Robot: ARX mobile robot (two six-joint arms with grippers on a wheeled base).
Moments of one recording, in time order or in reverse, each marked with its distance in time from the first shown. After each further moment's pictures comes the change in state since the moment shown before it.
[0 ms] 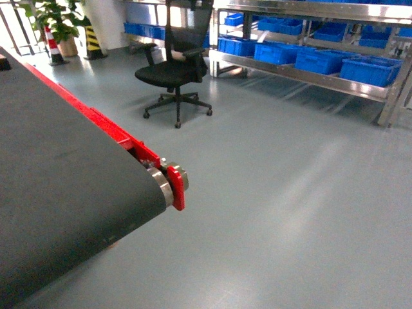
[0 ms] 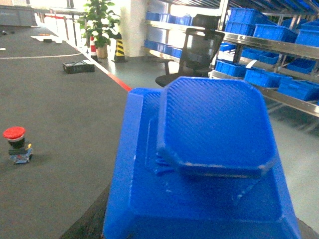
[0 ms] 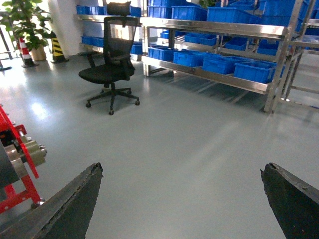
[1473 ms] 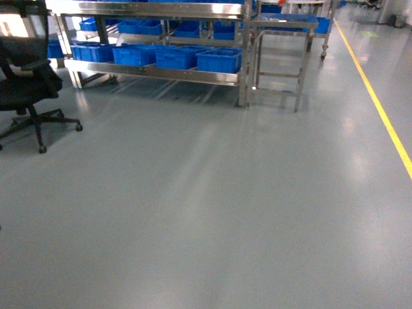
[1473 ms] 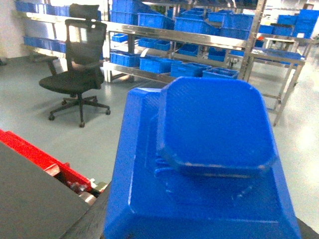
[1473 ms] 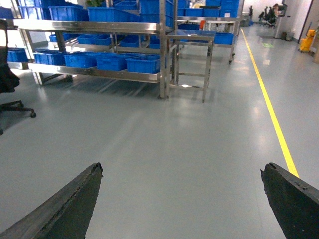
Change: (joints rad) left arm 0.000 0.000 0.000 -0.001 0.000 0.000; right arm 0.000 0.000 0.000 0.000 0.000 0.000
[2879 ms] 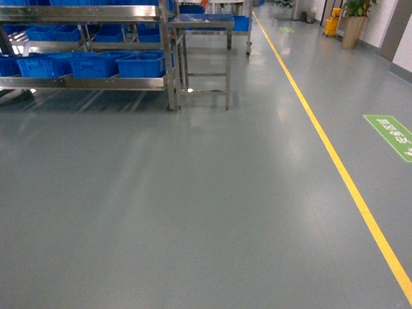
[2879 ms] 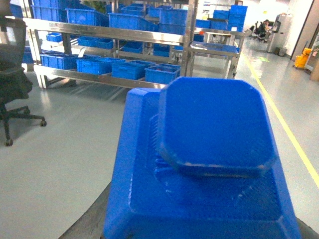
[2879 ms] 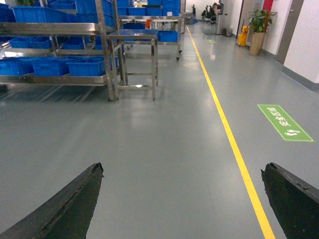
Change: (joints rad) left arm -0.001 0.000 0.000 0.003 0.002 0.000; right arm 0.000 0.000 0.000 -0.001 0.000 0.000
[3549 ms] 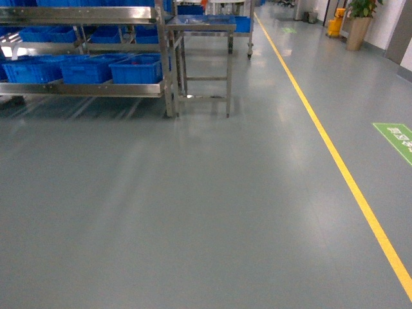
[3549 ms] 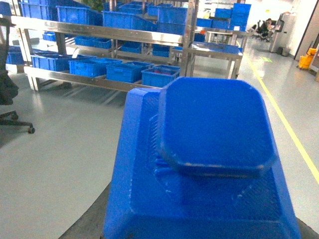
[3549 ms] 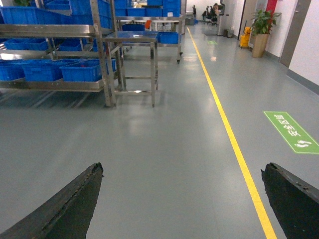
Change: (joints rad) left arm 0.000 0.001 0.000 -0.001 -0.001 0.000; right arm 0.000 0.000 0.000 0.003 0.000 0.000
